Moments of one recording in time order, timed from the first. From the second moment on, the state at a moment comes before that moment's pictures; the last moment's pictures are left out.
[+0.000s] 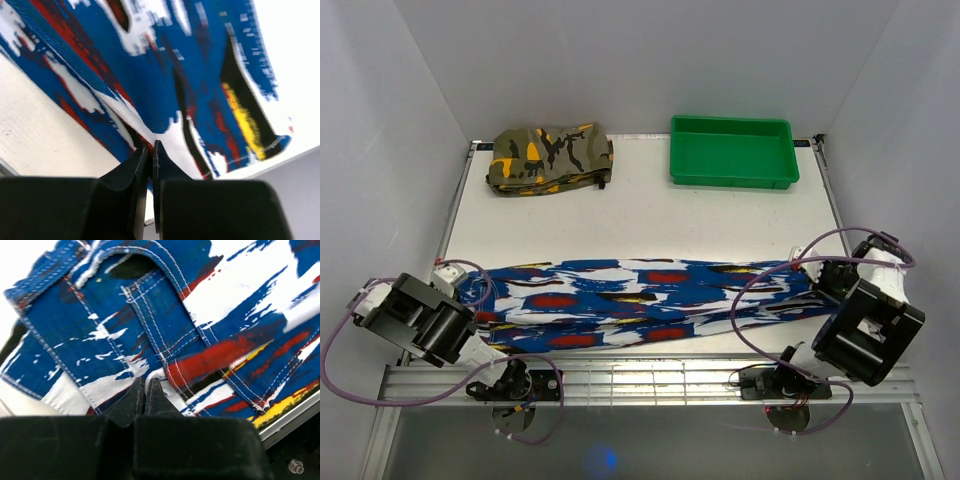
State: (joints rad) left arm 1.14 1.56 0.88 -1.13 0.73 1.84; right arm -0.61 1.35 0.80 -0.94 -0.42 -1.81
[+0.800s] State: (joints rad) left arm 1.24 1.50 0.78 -1.22 0.37 1.90; right arm -0.62 1.29 0.71 -0.91 -0.39 -1.86
